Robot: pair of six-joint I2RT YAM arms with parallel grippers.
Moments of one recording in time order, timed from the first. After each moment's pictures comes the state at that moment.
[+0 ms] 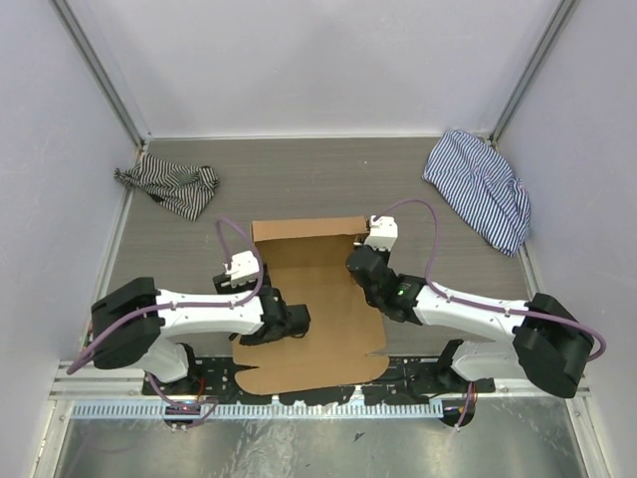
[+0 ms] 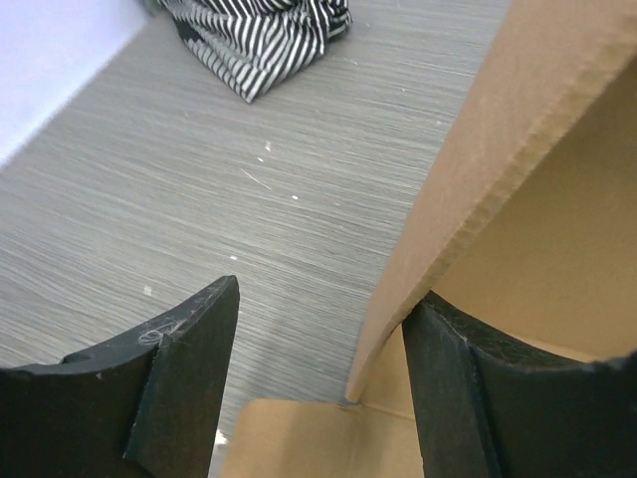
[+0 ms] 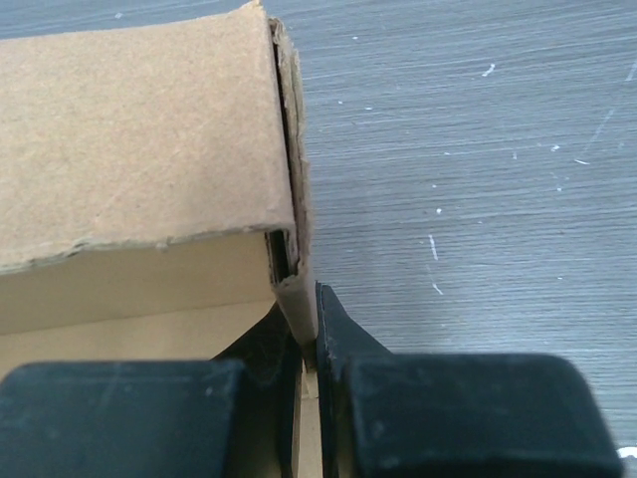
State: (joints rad) left arm -1.25 1.49 0.83 -1.22 -1.40 -1.89; right arm 0.92 1.22 0.58 0.05 0.78 0.60
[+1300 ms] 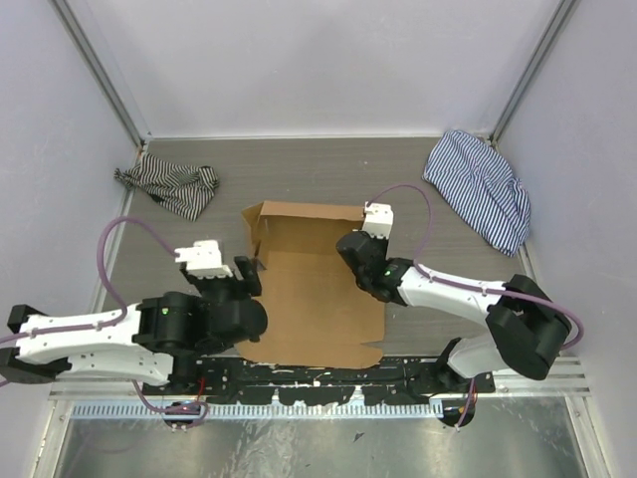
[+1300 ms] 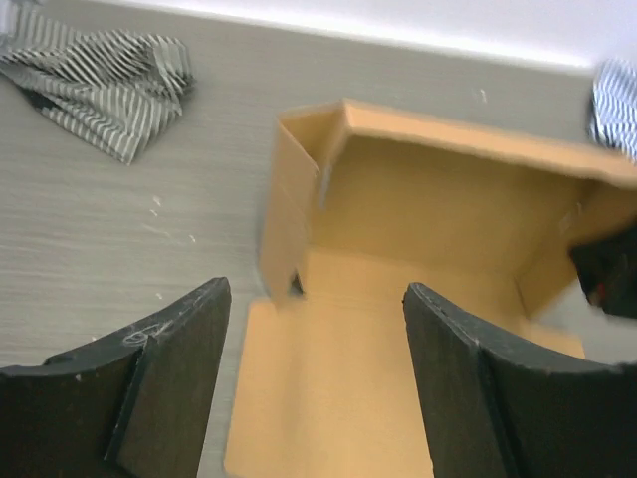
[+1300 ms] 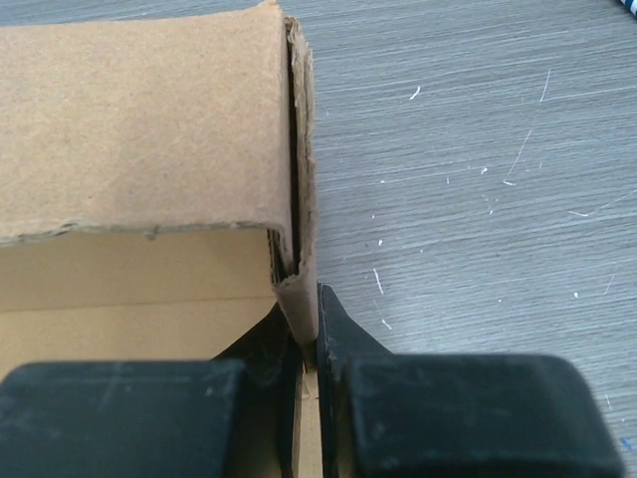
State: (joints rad) left arm -1.52 0.93 0.98 -1.19 -1.45 -1.32; right arm 0.86 1.38 0.72 -0.05 0.86 0.61
